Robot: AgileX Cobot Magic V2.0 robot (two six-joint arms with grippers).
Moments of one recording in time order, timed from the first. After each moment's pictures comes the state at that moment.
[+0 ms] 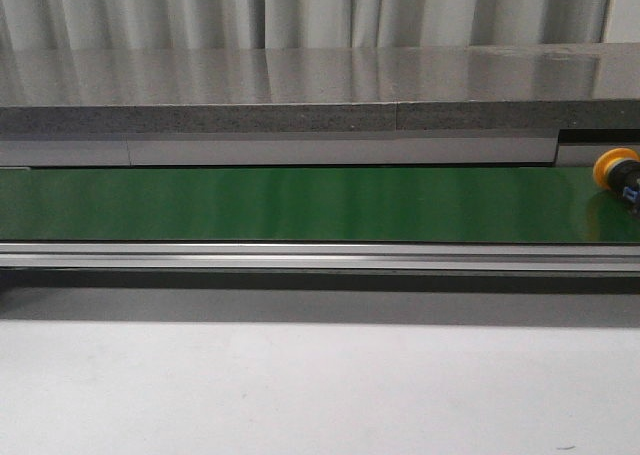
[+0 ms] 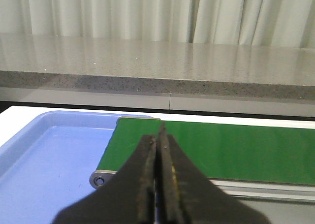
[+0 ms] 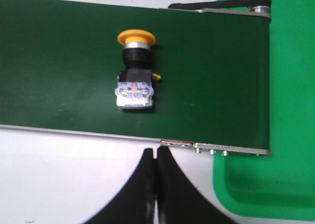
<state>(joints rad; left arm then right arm) -0.03 -0.01 0.00 0.00 0.07 -0.05 -0.07 1.06 -0.88 0.06 0.77 -0.07</state>
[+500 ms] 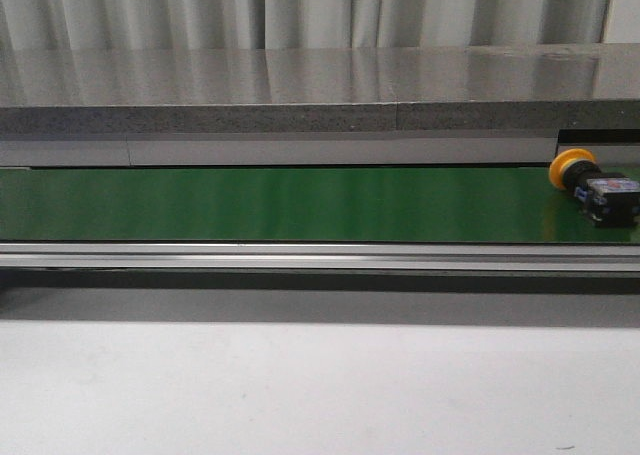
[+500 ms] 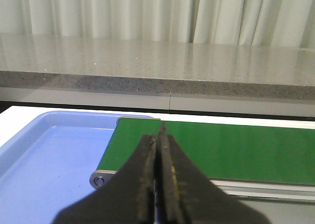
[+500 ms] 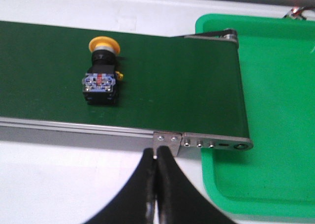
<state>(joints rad) -0.03 -0.01 0.00 0.00 0.07 -0.05 -0.07 0.59 -0.50 0.05 0.53 -0.07</state>
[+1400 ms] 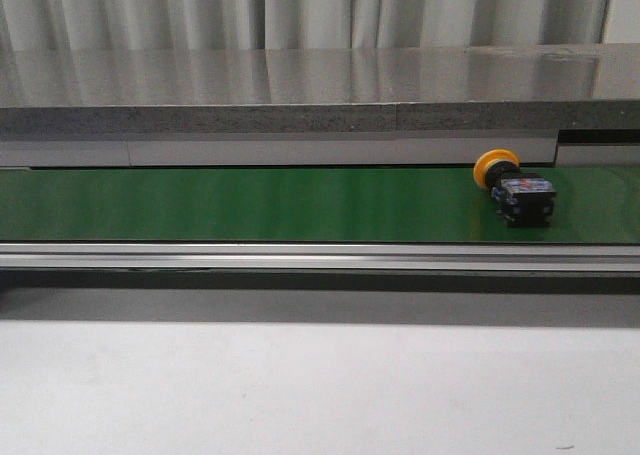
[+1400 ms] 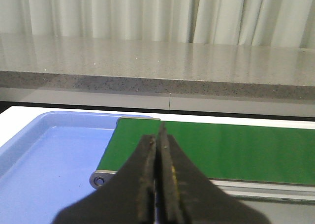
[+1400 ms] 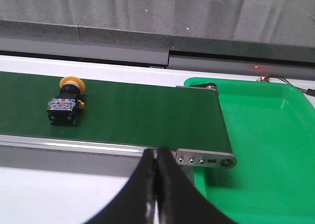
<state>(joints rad) -0.03 -0.01 0.00 0.00 0.07 -0.05 -0.07 0.02 -0.32 0.05 0.59 -0.07</state>
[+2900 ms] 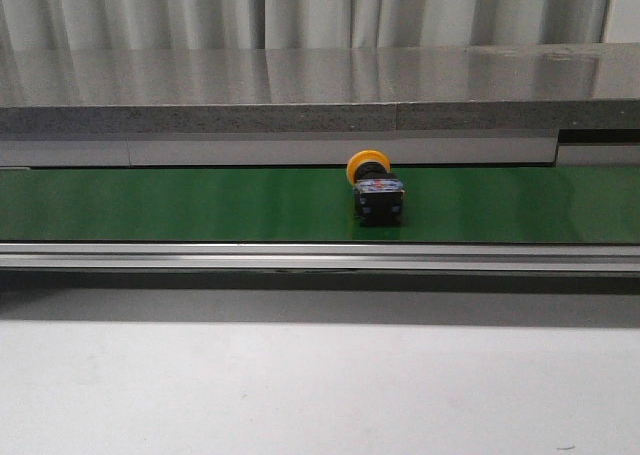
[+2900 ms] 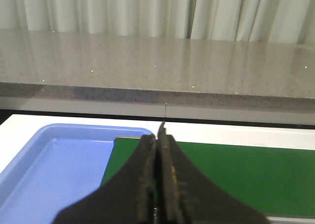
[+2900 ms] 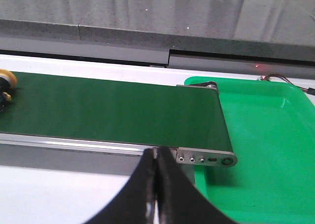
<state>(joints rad) -0.03 0.25 -0.37 0.00 0.29 -0.05 -0.07 0.01 -0.32 0.05 0.59 -0.07</state>
